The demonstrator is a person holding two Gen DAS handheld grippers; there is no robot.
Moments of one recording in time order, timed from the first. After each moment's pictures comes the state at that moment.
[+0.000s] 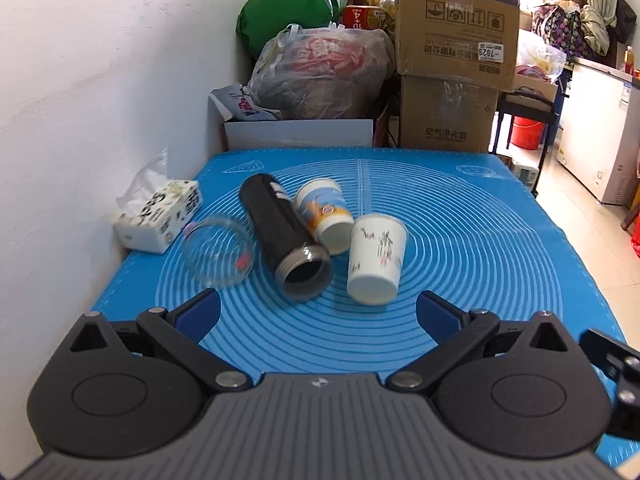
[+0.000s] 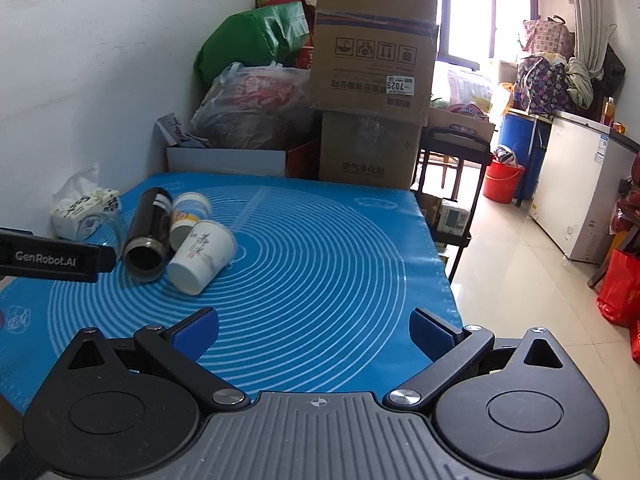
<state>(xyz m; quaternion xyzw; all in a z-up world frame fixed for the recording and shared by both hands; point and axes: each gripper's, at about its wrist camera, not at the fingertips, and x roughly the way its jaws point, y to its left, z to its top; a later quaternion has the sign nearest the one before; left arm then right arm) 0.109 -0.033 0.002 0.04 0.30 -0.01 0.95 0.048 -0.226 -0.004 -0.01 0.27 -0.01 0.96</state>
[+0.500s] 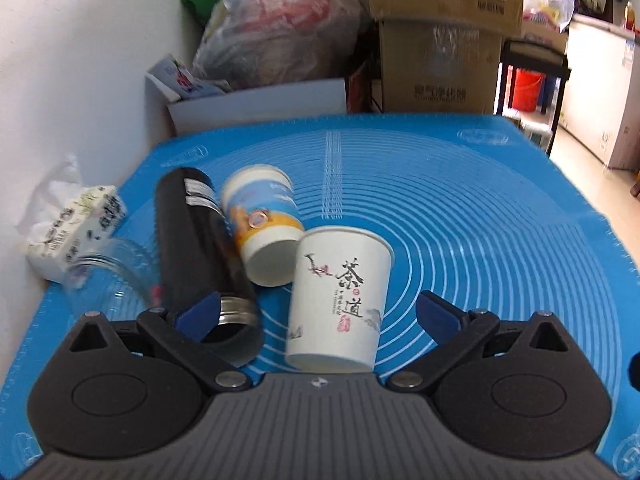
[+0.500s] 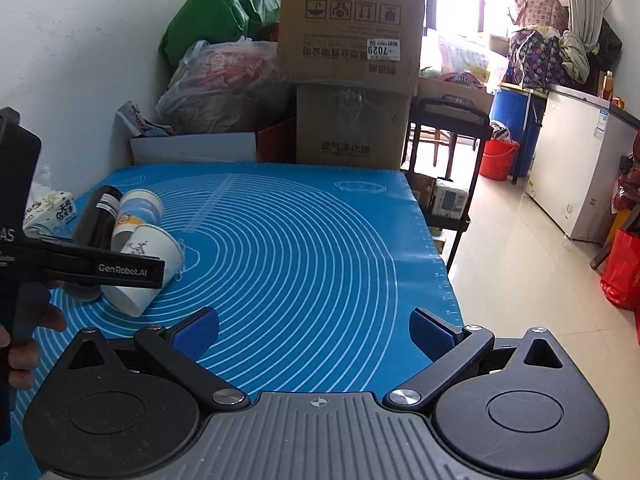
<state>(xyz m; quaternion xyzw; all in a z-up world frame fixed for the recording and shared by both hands) 0.224 -0.083 -0.059 0.09 0.33 -0.02 0.94 0.127 -0.255 -0.036 0.00 0.30 -0.03 0.95</state>
